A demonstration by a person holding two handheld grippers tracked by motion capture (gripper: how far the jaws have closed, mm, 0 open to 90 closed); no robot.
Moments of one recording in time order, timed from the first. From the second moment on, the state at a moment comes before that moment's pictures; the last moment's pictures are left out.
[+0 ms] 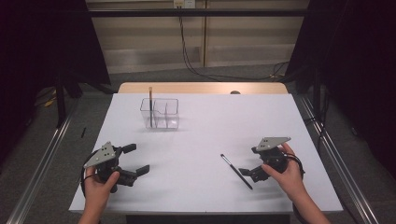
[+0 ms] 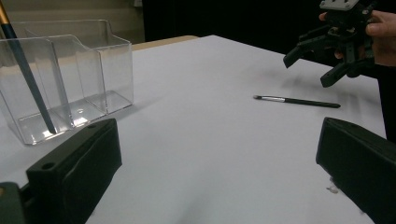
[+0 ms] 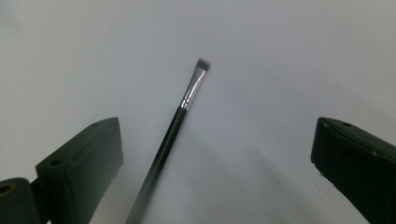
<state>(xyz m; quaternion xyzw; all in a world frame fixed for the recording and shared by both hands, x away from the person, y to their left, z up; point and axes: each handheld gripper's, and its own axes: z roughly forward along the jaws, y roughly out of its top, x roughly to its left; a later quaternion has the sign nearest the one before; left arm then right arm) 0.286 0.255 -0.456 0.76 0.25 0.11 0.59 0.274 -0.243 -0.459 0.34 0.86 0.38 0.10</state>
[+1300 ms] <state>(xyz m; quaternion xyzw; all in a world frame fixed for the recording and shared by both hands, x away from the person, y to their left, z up) 0.290 0.252 -0.456 0.76 0.25 0.10 0.59 0.288 -0.219 -0.448 0.37 0.91 0.20 0.04</state>
